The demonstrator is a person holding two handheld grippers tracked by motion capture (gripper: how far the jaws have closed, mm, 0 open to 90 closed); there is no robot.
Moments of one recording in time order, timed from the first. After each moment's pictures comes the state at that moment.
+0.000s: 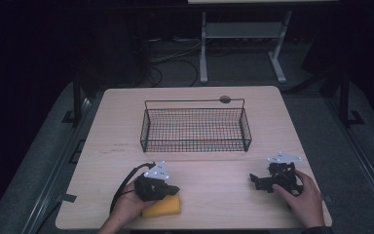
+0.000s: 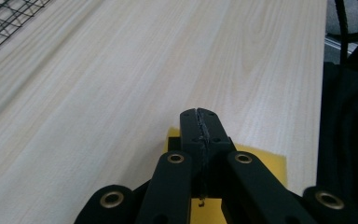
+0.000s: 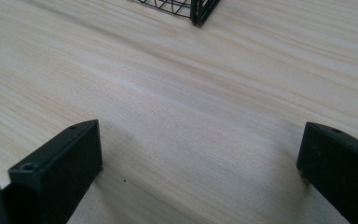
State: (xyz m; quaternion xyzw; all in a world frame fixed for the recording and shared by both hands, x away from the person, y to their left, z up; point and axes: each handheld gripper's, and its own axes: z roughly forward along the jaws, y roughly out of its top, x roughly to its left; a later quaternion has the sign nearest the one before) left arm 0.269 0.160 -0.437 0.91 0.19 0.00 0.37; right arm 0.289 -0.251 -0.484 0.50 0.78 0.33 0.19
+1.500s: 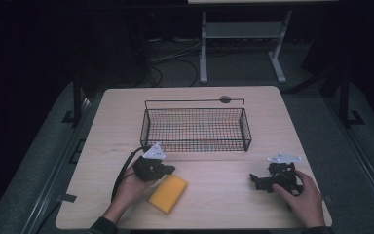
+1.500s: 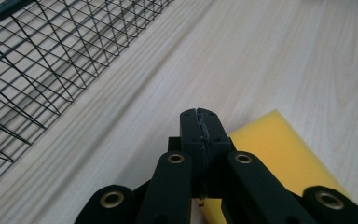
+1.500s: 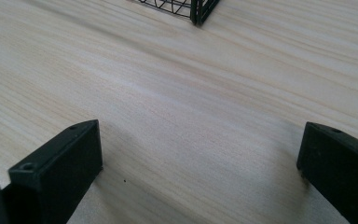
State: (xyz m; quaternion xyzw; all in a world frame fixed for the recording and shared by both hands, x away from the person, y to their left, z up) left arm 0.319 0.169 -0.437 0.89 0.24 0.06 0.37; right arm 0.289 -0.251 -0.484 0.50 0.78 0.33 0.19
